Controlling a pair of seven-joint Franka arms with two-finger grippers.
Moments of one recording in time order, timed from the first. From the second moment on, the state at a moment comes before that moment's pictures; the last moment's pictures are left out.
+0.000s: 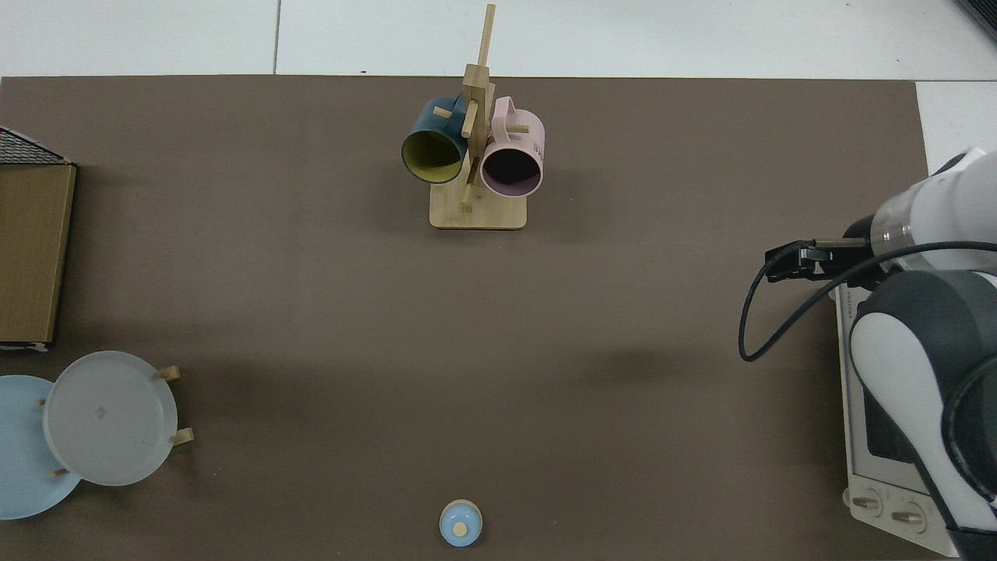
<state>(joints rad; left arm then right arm) 0.31 0.09 -0.09 -1.65 0.84 1.82 1.71 0.16 0.00 -0.11 -1.80 -0.02 1.78 0.16</state>
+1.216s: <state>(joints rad) 0.08 0.09 -0.16 -1.68 0.19 1.61 0.71 0.13 -0.05 -0.11 -1.80 -0.03 1.67 0.16</state>
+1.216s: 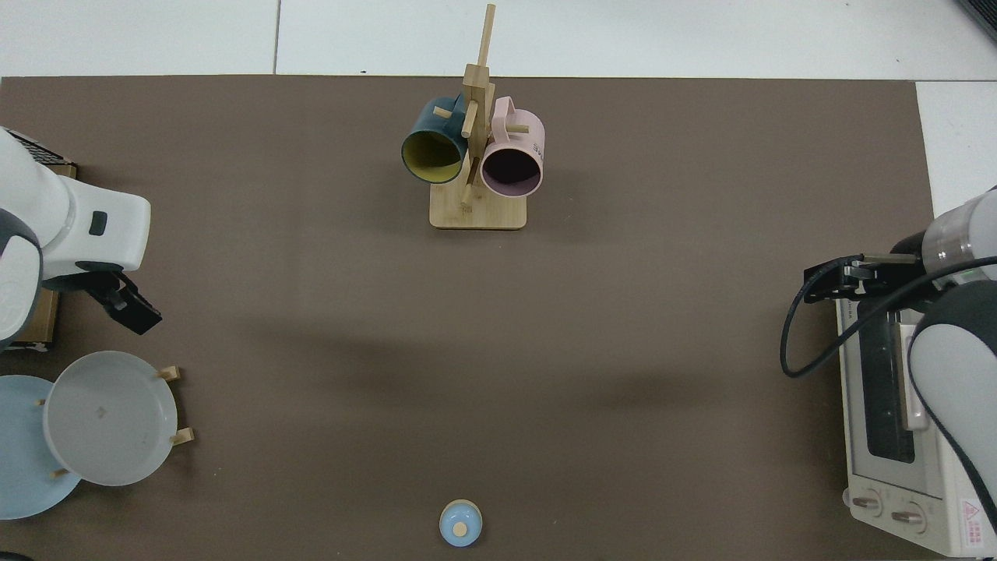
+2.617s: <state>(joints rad) 0.05 -0.01 -0.13 -1.74 0.03 1.57 0.08 0.12 -0.07 -0.09 -1.79 0.04 1.69 0.16</state>
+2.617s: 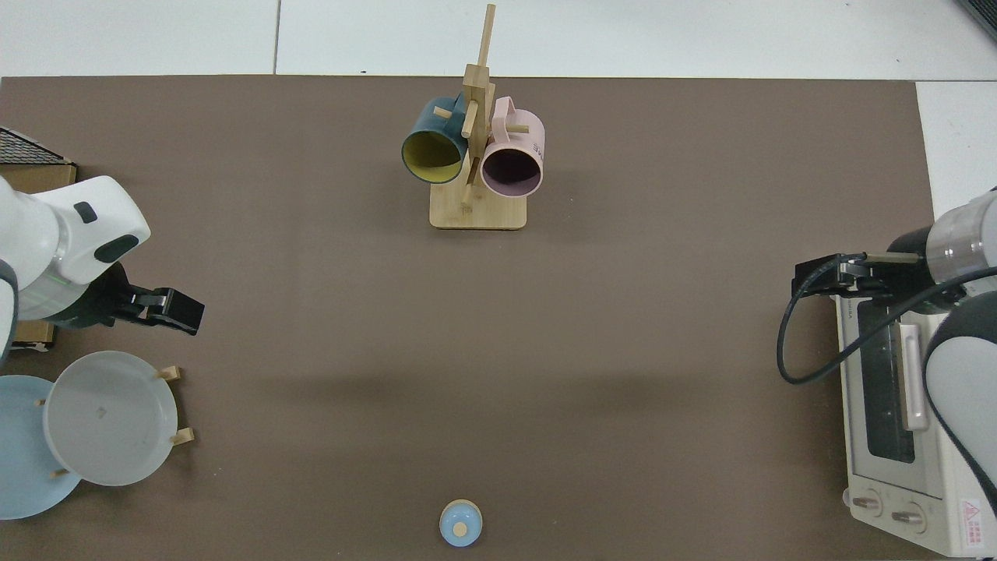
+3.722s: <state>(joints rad) -0.03 -0.02 0.06 -1.74 0.01 1.71 0.12 0.12 -0.08 -0.10 -1.79 0.04 1.69 0.16</state>
